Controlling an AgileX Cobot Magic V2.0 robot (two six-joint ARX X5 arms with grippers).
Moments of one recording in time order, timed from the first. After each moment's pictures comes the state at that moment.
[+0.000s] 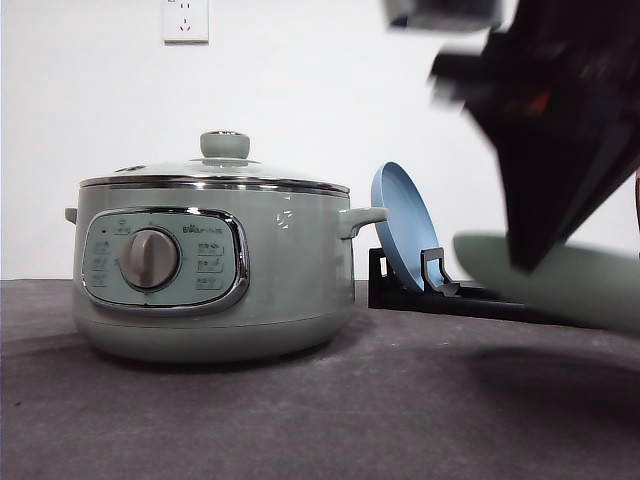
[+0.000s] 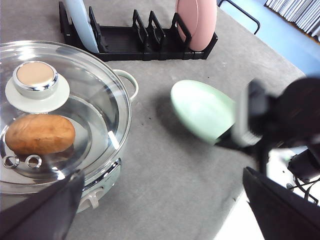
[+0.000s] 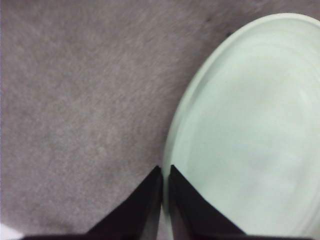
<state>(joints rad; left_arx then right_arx) -0.35 0.94 1.26 -0.95 0.56 0.08 1.02 1.28 0.89 -0.84 0.30 0.38</state>
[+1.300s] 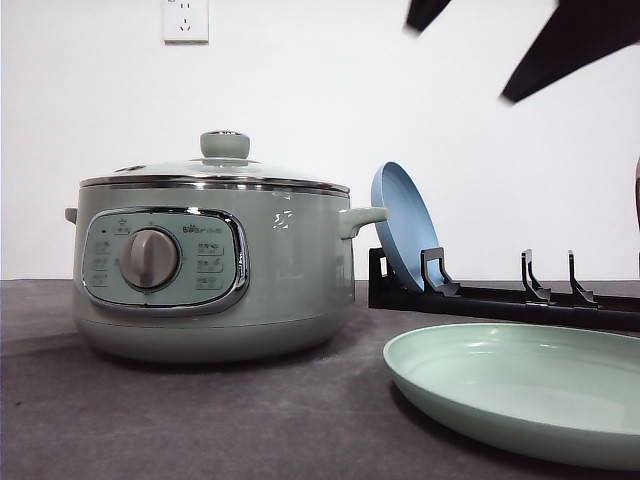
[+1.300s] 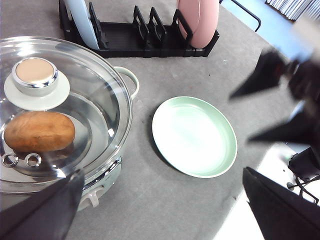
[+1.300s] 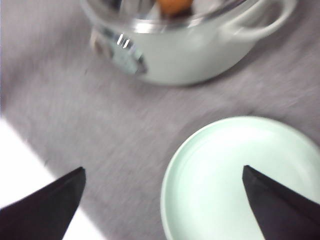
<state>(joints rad) -0.35 0.95 1.26 -0.95 0.56 0.08 0.72 0.98 1.01 -0.80 -0.15 0.20</state>
